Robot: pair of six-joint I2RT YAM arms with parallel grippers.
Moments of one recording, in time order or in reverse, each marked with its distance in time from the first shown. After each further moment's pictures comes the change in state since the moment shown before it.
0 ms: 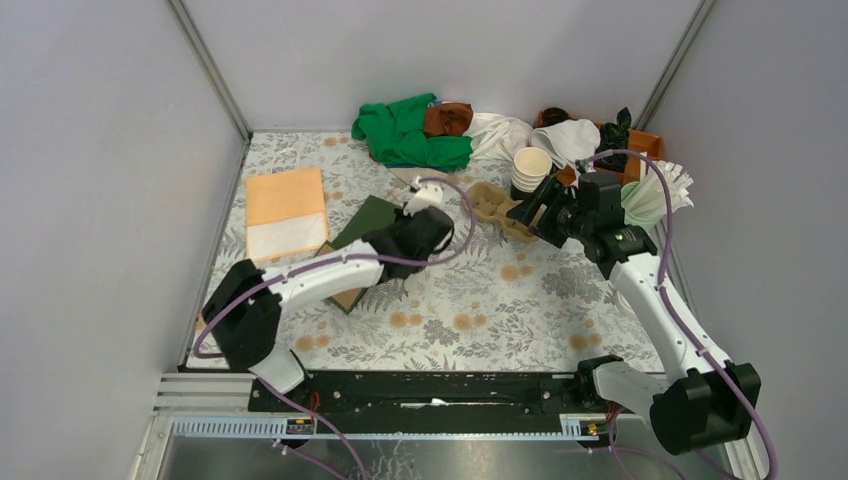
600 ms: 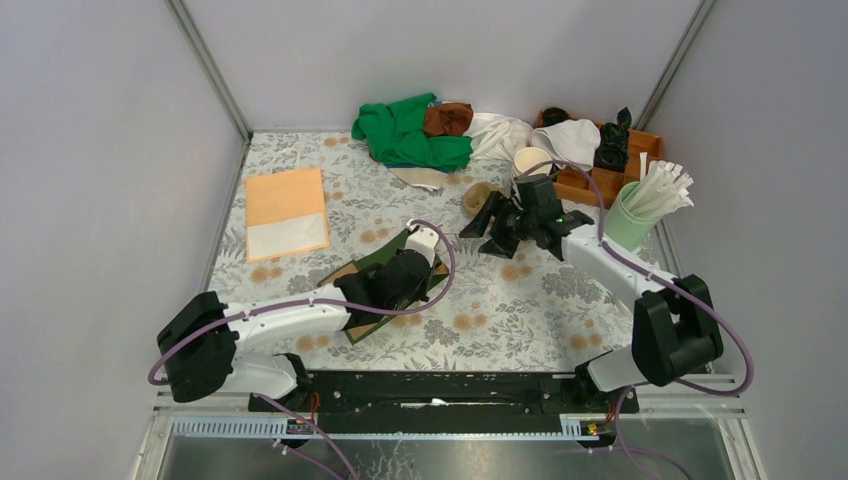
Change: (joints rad) left arm -0.169 -0.316 -0.447 0.294 0.410 -0.101; right arm 0.170 0.336 0.031 0.121 -0.141 0.146
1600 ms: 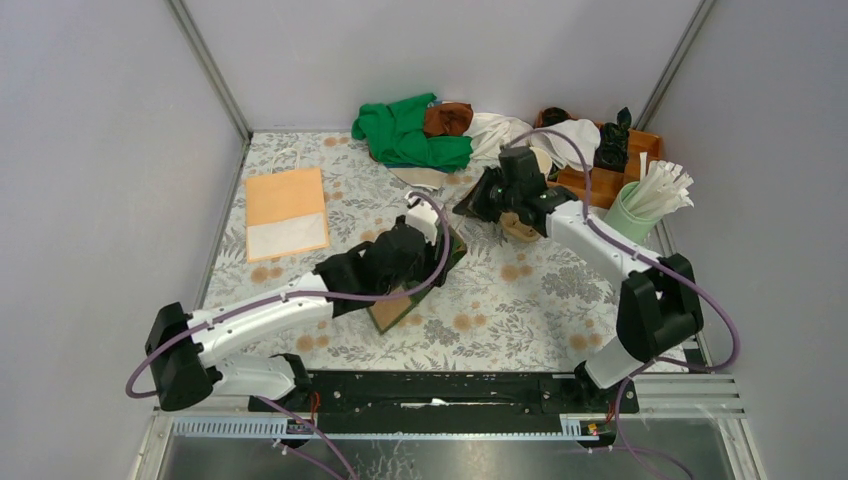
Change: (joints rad) left arm -0.002 -0.071 0.204 -0.167 0.085 0.036; right arm 0.086 0.179 0.201 0.057 0.124 0.050
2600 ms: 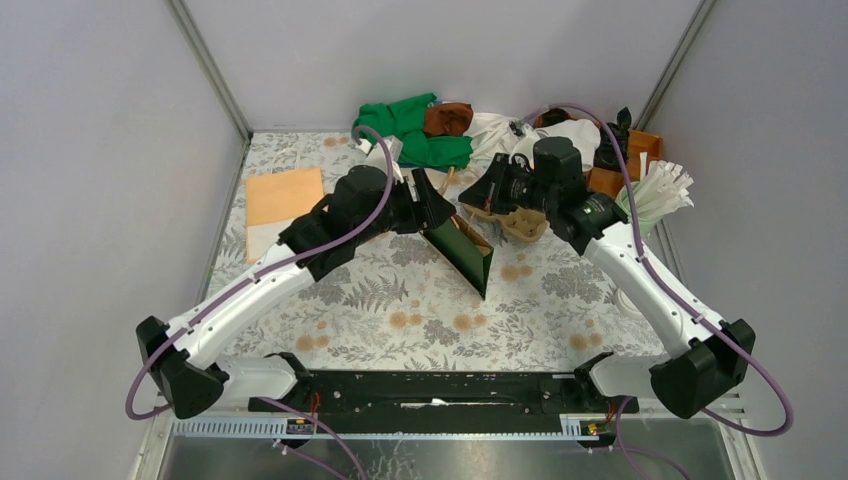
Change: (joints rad) left arm 0.233 -0.005 0.313 -0.140 0.301 -0.401; right arm 0.027 -0.313 0.103 -0.104 -0.101 -0.298
